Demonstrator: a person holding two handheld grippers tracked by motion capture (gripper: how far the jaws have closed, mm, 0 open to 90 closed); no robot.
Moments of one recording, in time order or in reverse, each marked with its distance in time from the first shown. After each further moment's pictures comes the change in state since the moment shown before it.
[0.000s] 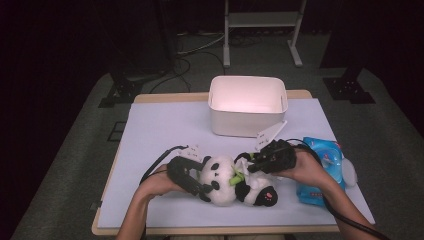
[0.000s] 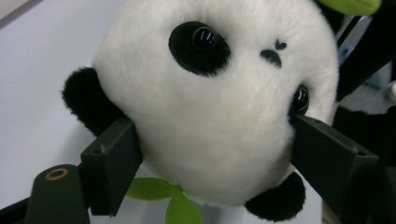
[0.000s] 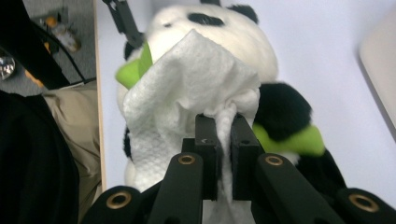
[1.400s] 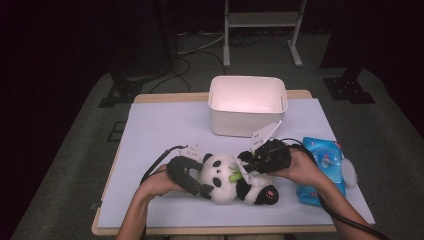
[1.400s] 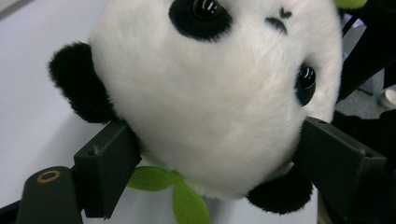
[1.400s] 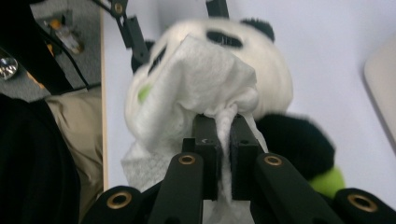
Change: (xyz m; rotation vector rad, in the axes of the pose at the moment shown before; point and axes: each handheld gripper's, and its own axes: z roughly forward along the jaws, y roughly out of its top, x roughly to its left) left arm 0.001 0.000 -0.002 -0.028 -0.025 -0.028; right arm 0.004 0.010 0.003 -0.020 0.004 -0.025
